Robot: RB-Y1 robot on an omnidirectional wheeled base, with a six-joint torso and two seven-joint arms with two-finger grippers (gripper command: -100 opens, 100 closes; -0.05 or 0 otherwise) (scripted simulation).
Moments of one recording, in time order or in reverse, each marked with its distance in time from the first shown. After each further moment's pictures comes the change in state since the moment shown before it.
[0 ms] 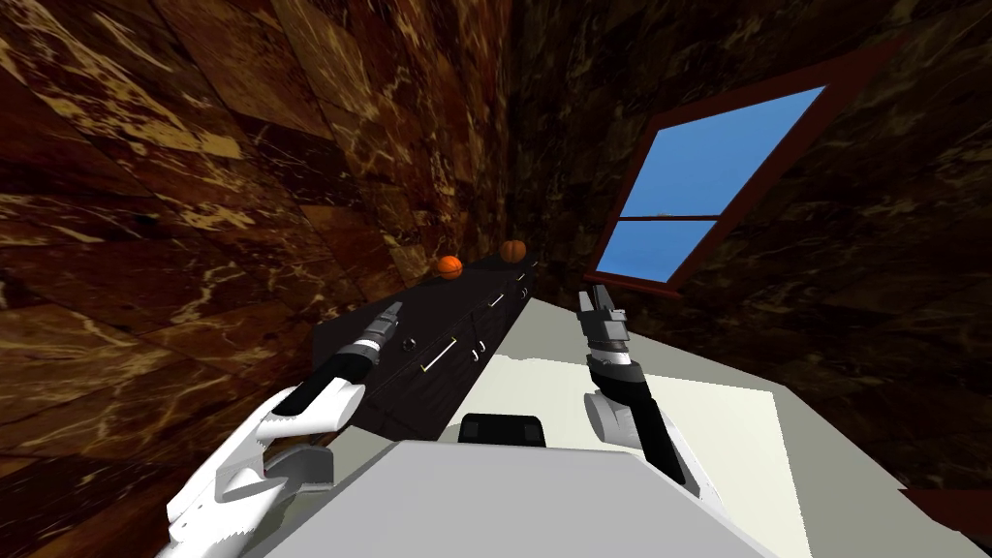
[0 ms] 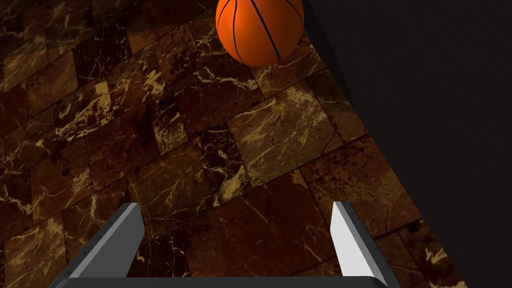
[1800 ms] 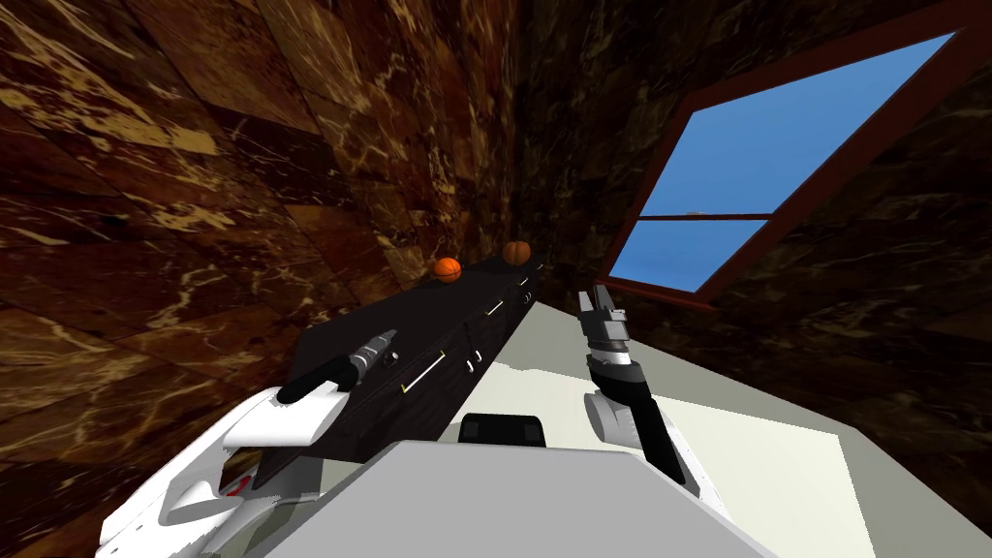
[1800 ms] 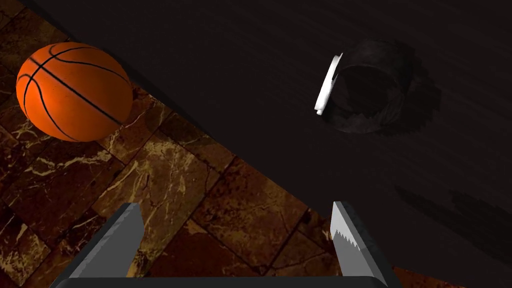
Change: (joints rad) left arm 0.081 0.157 0.007 -0.025 0.043 0.484 -0.116; right arm 0.000 0.000 0.000 0.000 0.000 0.000 0.000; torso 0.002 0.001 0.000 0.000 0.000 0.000
